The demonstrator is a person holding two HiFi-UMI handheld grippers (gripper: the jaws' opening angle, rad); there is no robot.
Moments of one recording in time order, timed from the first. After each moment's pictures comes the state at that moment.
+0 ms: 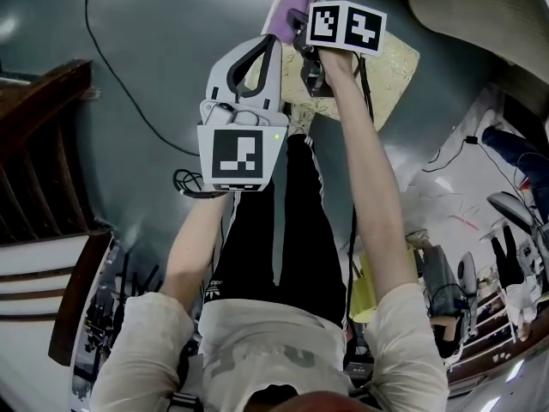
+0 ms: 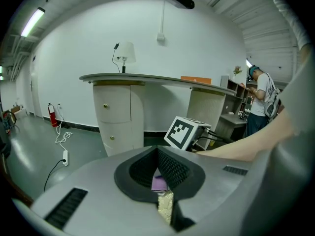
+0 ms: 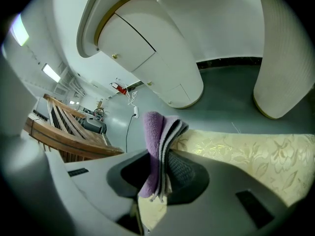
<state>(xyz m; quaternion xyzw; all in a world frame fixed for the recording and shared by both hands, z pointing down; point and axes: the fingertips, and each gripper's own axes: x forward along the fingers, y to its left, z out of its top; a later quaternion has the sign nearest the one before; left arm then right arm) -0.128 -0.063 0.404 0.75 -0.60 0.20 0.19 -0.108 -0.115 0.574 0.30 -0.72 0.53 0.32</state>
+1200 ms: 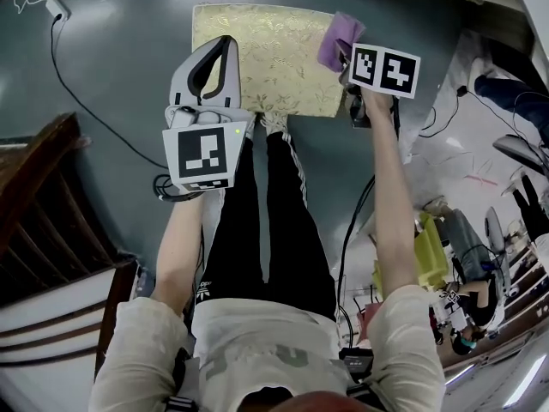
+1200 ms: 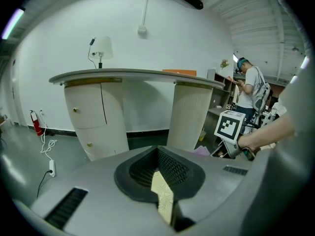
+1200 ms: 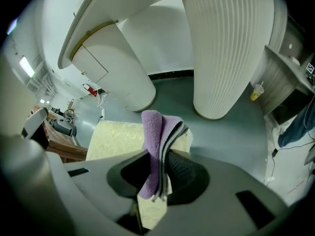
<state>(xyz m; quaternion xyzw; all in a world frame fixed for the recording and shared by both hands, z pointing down) -0.026 -0.112 0.424 0.79 -0.54 0.22 0.17 0.177 -0.104 0.588 0.44 -0.65 0.50 0.37</state>
